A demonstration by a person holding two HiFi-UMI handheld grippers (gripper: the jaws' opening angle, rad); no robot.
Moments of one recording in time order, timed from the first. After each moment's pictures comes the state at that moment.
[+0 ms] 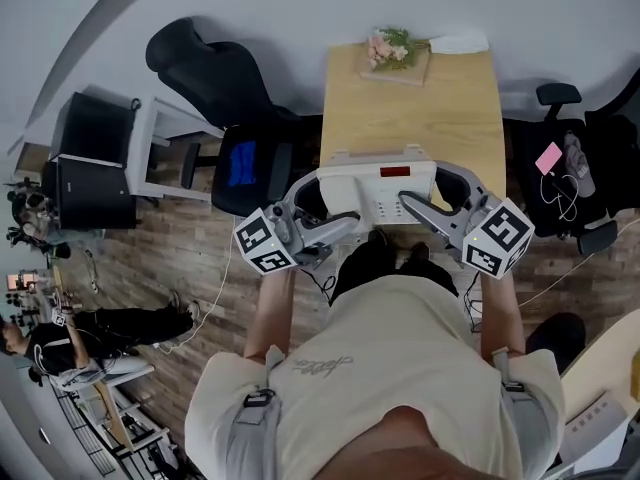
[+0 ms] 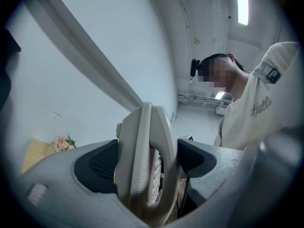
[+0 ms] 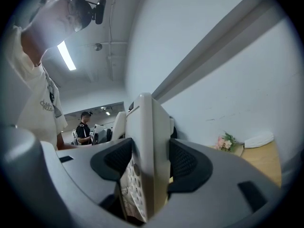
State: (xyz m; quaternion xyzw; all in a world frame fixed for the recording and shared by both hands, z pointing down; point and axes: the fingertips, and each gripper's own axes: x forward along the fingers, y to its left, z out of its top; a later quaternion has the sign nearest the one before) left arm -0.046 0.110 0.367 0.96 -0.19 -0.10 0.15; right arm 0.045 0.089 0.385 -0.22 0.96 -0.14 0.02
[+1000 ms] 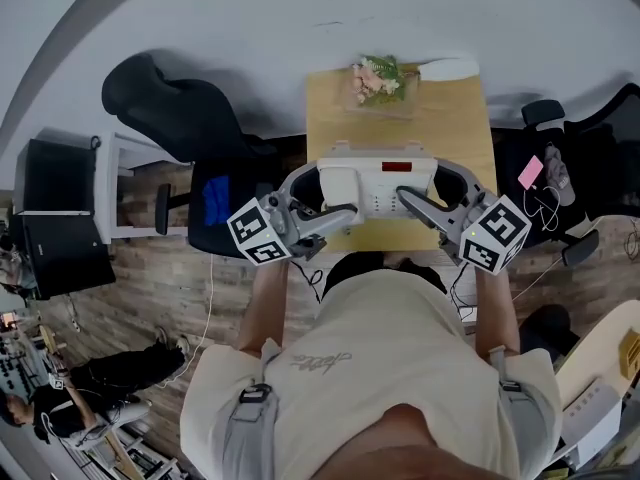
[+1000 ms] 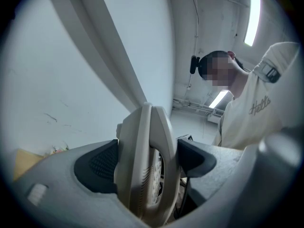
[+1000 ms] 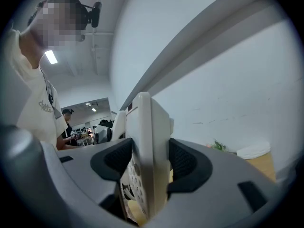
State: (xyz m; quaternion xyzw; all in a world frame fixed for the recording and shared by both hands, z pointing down) left arm -0.081 -0.071 0.370 0.97 -0.12 -0.12 0.18; right arm 0.013 -0.077 0.385 -0.29 0.94 -0.17 -0.02
